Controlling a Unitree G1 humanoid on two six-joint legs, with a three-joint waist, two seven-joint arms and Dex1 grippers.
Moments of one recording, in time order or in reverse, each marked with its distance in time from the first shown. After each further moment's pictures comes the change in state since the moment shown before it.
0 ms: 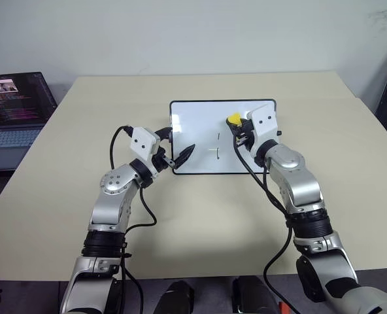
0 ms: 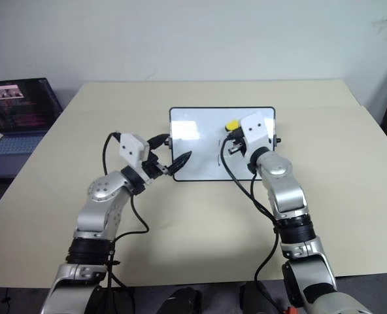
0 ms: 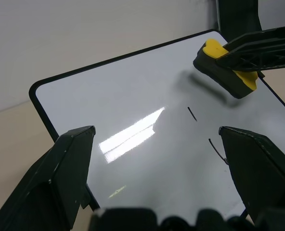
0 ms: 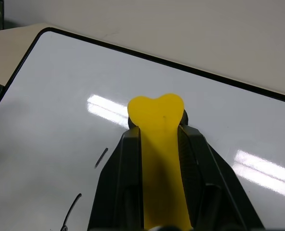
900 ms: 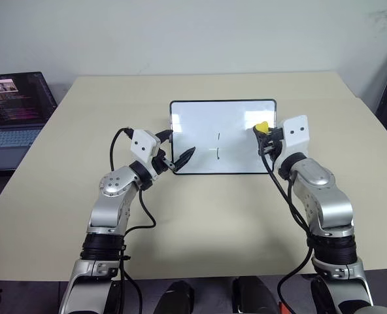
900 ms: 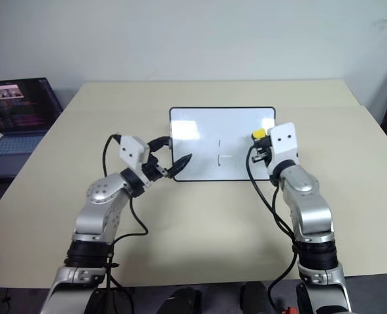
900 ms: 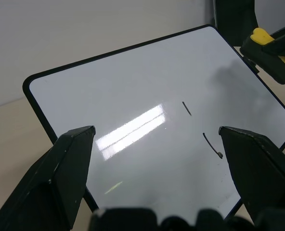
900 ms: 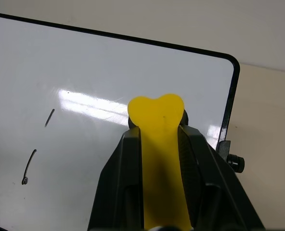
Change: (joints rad) left arm 0.021 0.003 -0.001 -0.032 0.000 0.024 -0.009; right arm 0.190 -0.070 -0.089 -0.322 0.069 0.197 -0.084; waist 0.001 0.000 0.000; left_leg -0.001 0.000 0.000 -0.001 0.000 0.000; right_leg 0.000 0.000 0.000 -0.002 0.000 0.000
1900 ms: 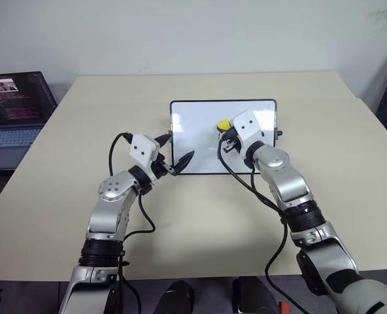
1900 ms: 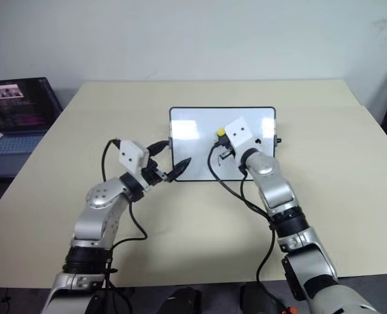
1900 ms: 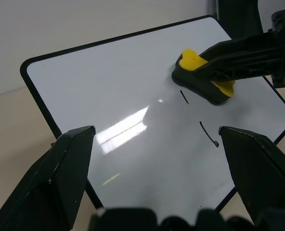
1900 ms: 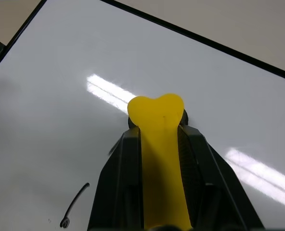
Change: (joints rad) left arm 0.047 0.000 0.000 -0.045 0.000 0.022 0.023; right arm -0.263 0.047 0.223 0.499 -0.117 -0.291 0.062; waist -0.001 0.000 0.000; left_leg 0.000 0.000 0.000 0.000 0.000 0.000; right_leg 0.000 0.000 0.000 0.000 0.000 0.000
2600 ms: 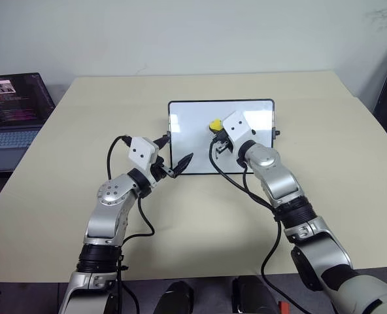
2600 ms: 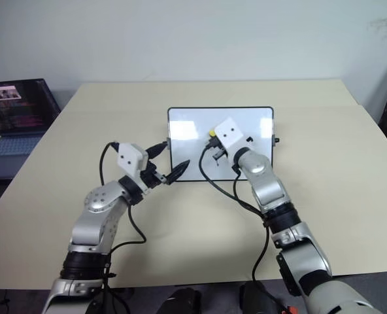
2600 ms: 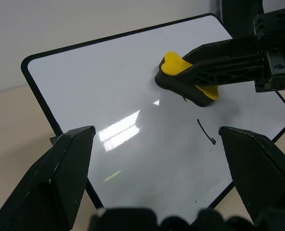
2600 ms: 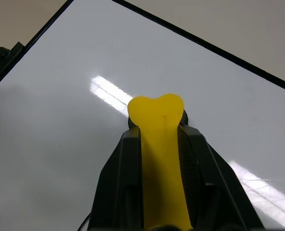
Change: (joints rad) left arm 0.042 0.000 0.001 -0.058 -0.001 0.033 0.024; right arm -0.043 0.031 0.035 0.097 -0.073 -0.077 0.017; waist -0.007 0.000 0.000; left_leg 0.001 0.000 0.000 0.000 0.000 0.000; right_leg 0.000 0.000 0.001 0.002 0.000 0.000
